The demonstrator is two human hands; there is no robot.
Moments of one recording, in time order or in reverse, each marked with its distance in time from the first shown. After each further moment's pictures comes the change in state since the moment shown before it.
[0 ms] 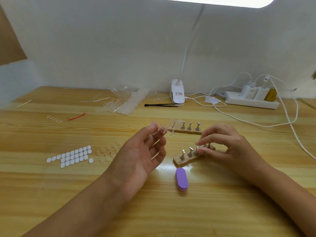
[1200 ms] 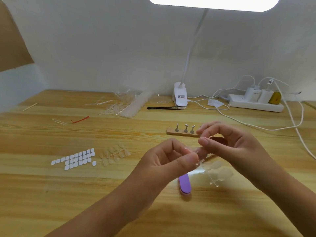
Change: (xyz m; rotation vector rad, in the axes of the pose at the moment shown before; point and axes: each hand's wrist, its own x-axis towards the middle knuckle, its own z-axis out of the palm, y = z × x) left_hand -0.019 -0.017 0.012 0.515 -0.320 0.159; right_hand 0.009 -0.051 -0.016 0.727 0.020 0.324
